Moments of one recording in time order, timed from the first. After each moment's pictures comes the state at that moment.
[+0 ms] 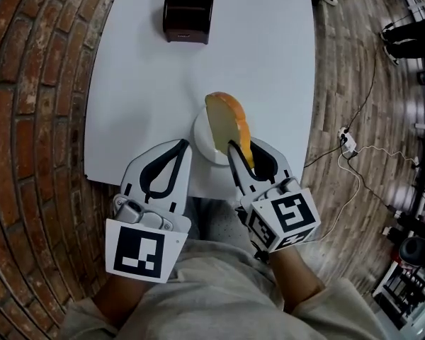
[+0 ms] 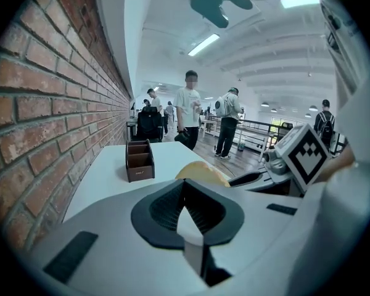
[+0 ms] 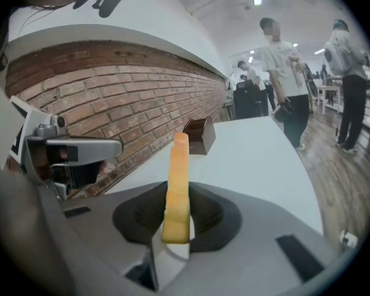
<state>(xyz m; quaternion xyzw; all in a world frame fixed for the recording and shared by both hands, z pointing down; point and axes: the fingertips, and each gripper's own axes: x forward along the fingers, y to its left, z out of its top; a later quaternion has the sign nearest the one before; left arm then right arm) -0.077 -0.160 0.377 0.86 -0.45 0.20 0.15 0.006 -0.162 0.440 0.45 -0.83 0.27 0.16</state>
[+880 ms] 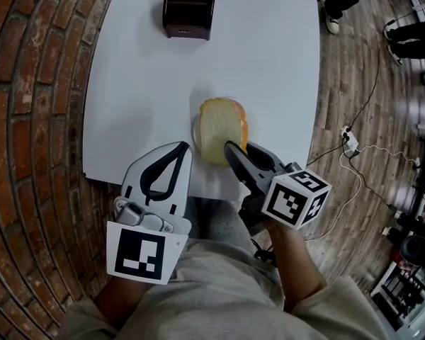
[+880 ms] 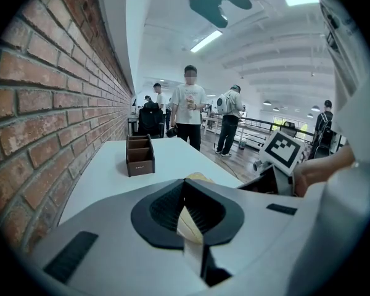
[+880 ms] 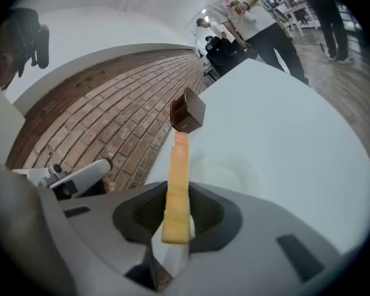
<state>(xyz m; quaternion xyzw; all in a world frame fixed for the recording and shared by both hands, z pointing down) -0.075 -0.158 0.388 0.85 -0.46 0.21 0.16 0.005 -0.157 0.480 0.38 -0.78 0.50 0.08</state>
